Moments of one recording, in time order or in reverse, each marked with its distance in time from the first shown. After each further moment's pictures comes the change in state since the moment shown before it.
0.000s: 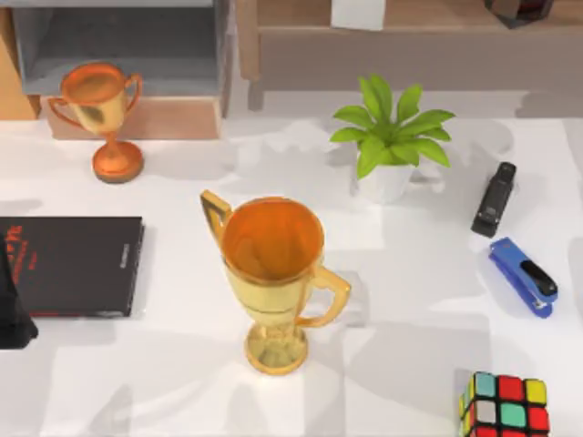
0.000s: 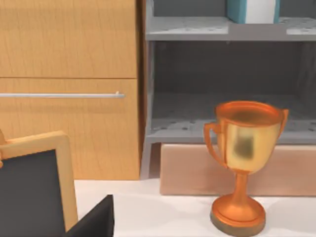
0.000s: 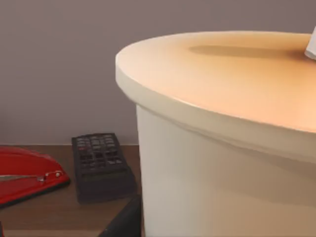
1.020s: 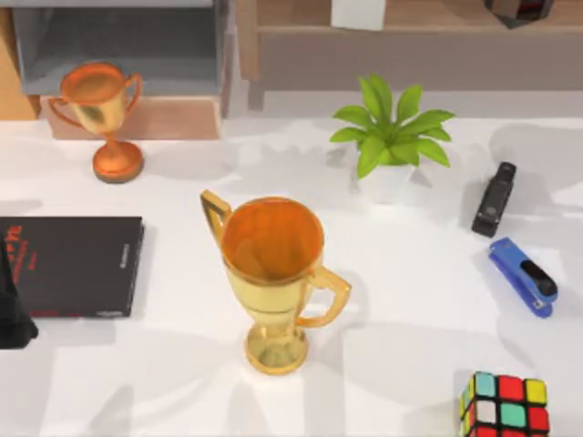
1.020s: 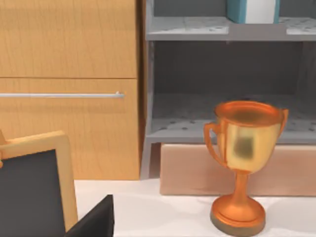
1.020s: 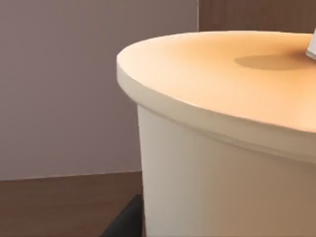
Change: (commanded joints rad) left arm 0.000 0.000 0.000 0.000 0.000 0.000; right arm -0.322 0.134 -0.077 0.369 -0.174 0.072
